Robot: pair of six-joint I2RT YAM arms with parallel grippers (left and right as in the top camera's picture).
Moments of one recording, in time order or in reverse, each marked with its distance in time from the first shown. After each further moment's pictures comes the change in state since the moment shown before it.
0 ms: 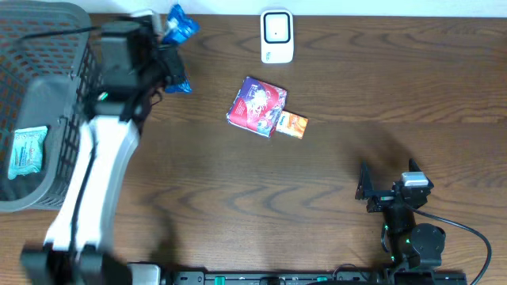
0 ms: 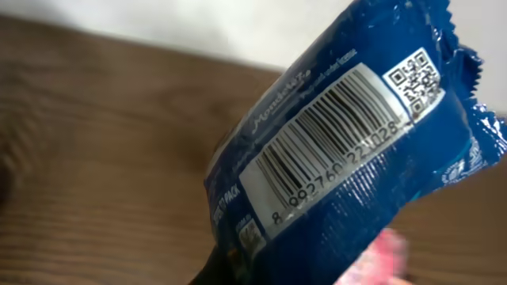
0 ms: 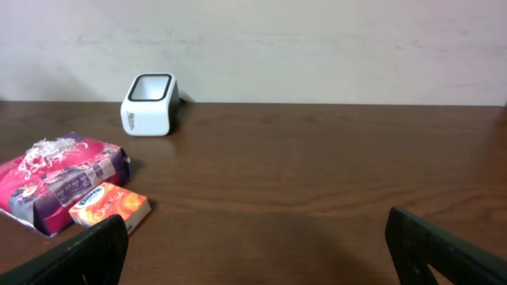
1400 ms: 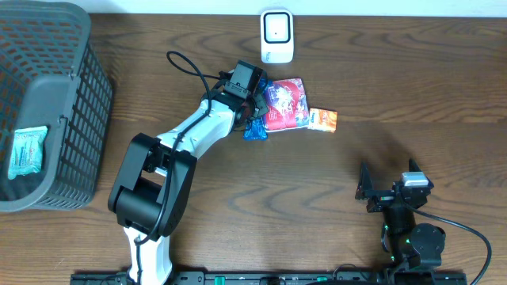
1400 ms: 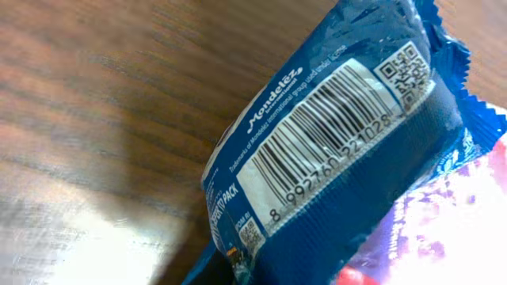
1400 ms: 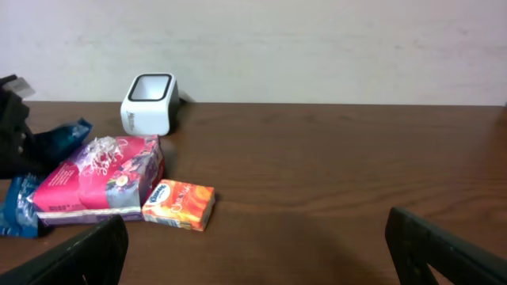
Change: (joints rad) left arm -0.384 0.447 0.000 0.099 -0.079 -0.566; right arm 0.000 0.000 0.000 0.000 0.000 0.000
